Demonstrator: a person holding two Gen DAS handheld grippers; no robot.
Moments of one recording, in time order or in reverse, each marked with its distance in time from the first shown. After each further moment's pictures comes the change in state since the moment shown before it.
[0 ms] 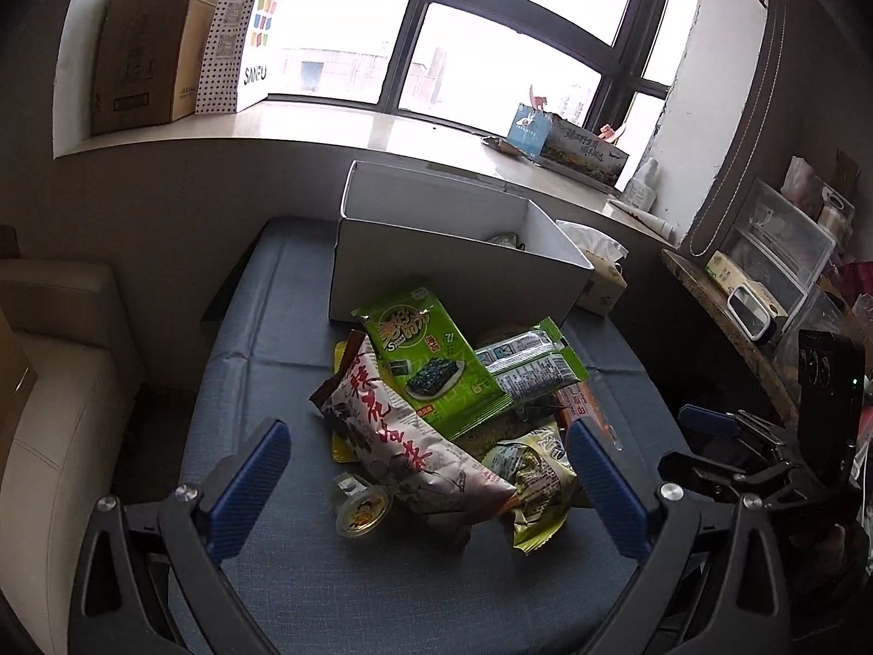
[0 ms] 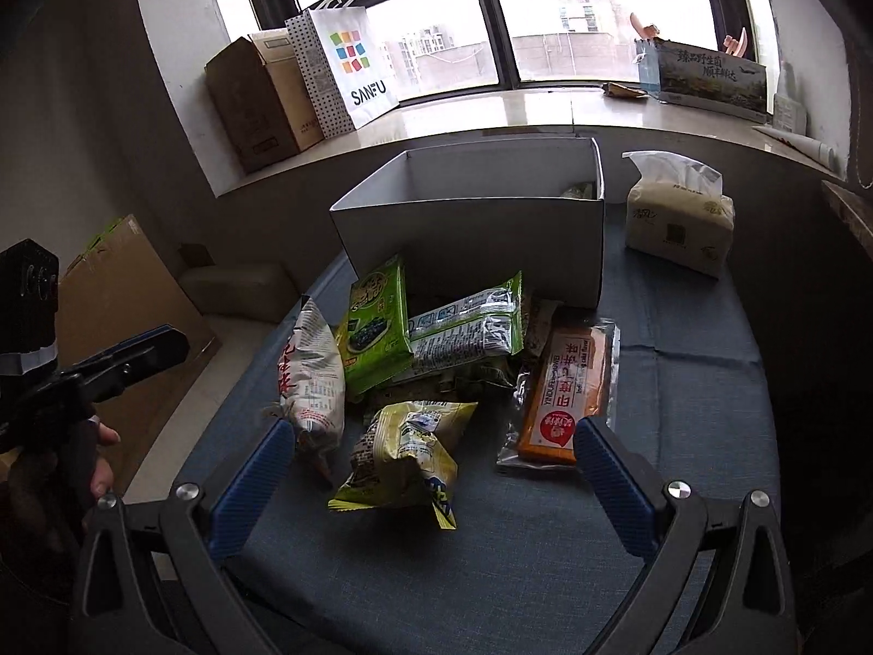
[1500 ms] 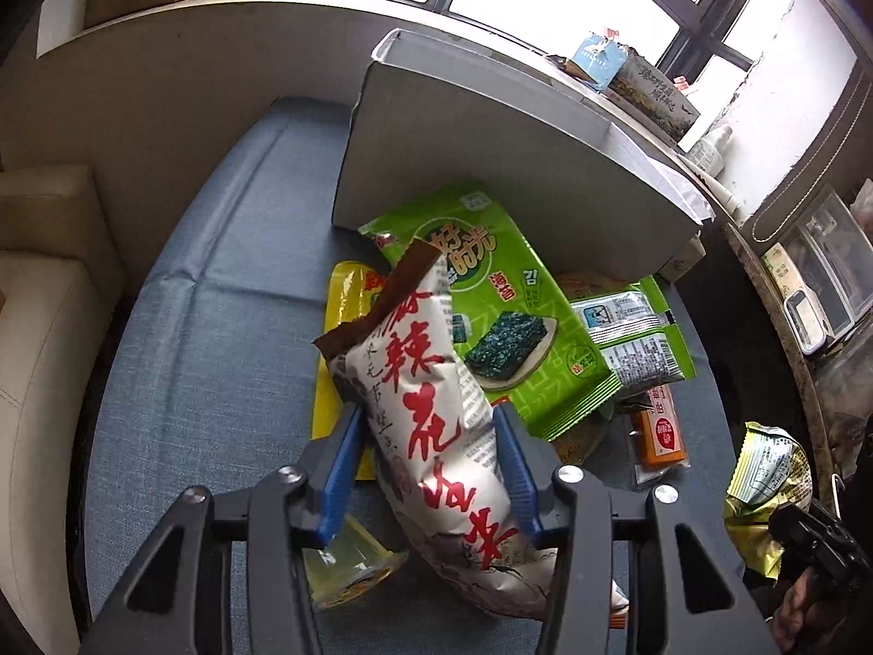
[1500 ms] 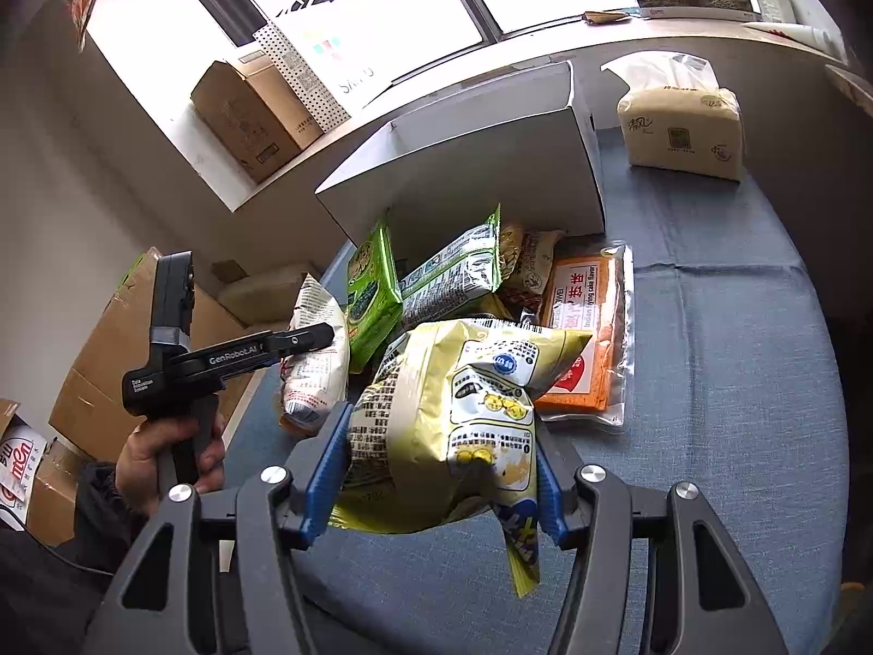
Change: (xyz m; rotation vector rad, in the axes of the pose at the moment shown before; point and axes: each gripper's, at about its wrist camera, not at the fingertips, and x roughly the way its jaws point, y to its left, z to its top) left arm 0.122 0.023 0.000 -0.121 0.205 0.009; right arm 0.005 -0.050 -0.019 0.194 0.004 0.173
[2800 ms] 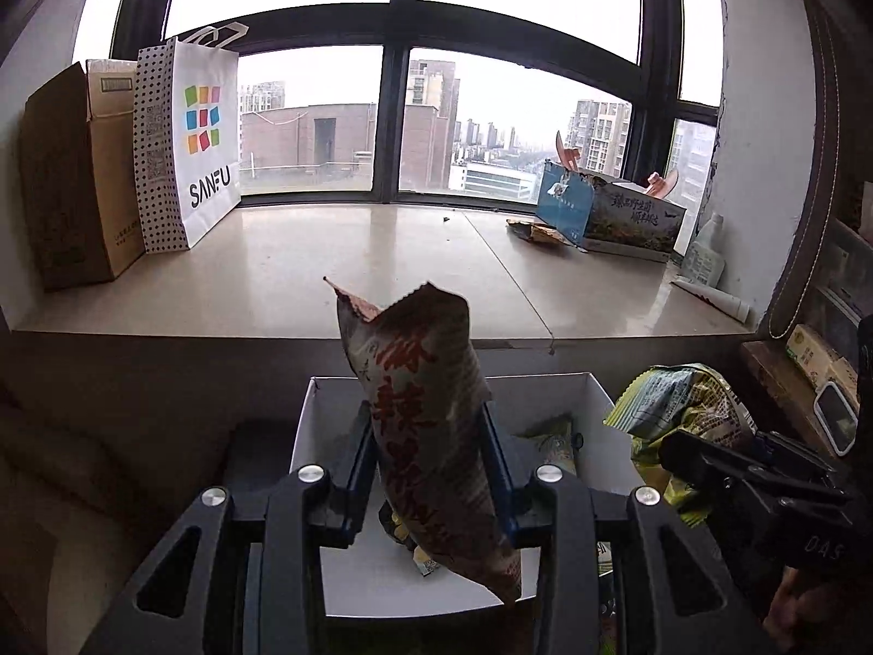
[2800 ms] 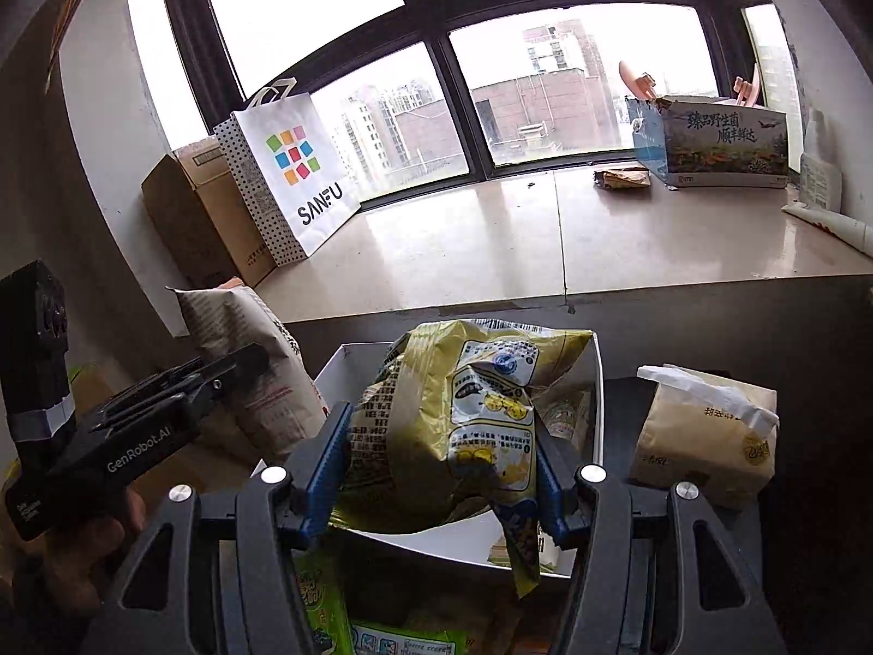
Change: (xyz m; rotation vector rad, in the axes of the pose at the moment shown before) left arm -0.006 -0.097 0.237 0.230 -0.335 0.138; right arm 0.058 0.007 0.248 -0.066 -0.229 -0.171
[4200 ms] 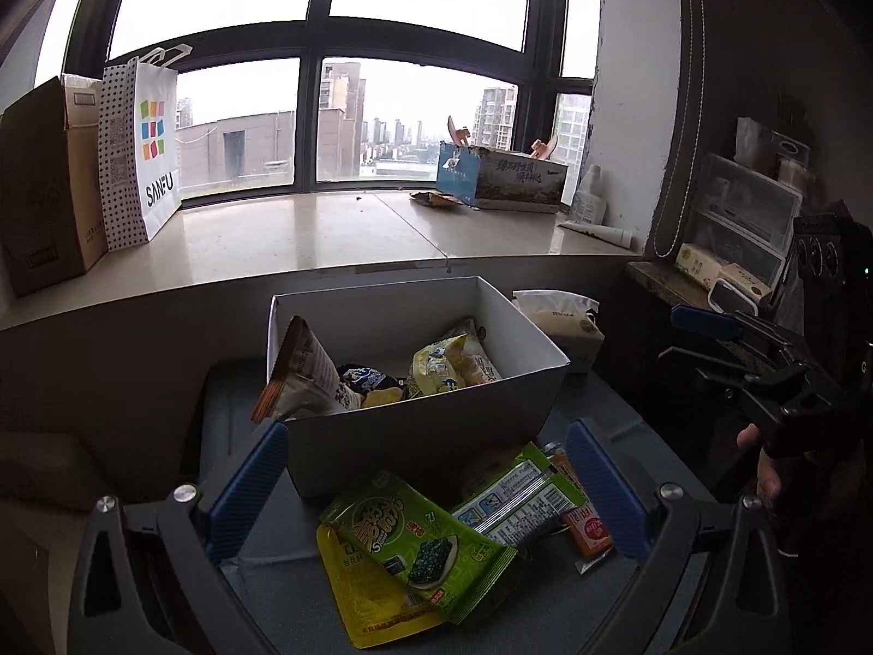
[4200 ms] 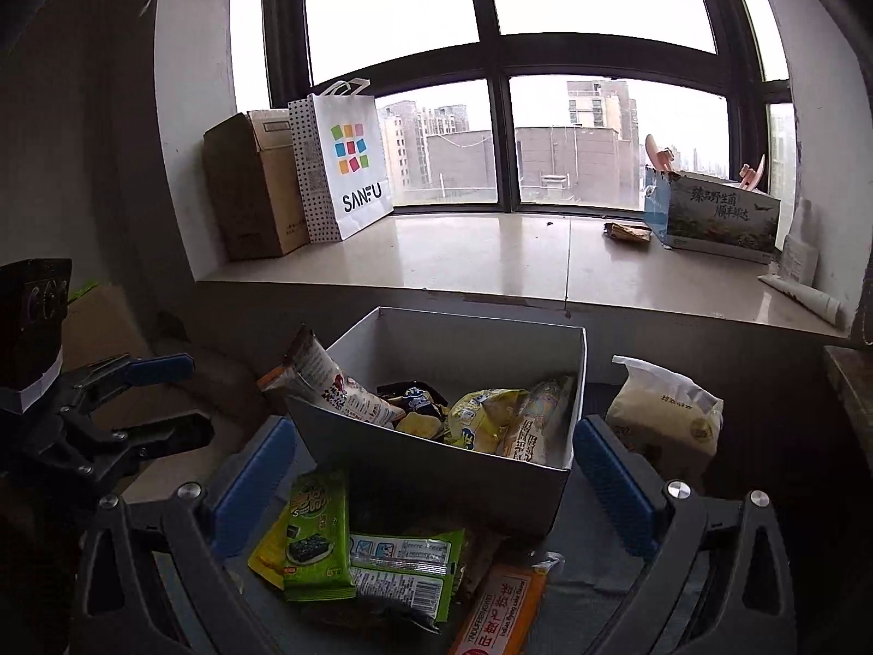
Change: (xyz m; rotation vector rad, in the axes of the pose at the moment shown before) left arm -0.143 0.004 -0.115 0.145 -0.007 -0.222; right arm -0.113 0.040 -0.093 -0.246 -0.085 -0.024
